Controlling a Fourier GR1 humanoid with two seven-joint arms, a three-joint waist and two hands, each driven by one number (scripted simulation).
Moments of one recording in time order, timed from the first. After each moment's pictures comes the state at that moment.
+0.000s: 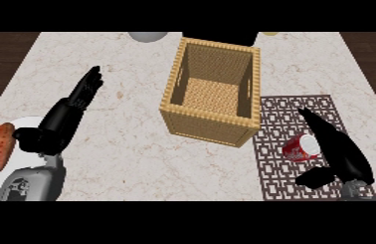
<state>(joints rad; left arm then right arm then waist) -0.18 0.20 0.05 -1.58 -0.05 -0.20 0.02 0.01 -0.27 0.00 -1.64 0.87 0.28 0.22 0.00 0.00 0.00</state>
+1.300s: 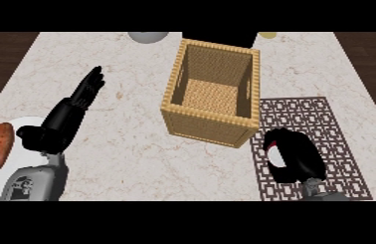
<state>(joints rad) -0.18 0.18 0.07 -1.57 -0.07 -0.23 0.01 -0.02 -0.19 0.20 -1.56 1.12 0.21 0.17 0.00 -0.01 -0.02</state>
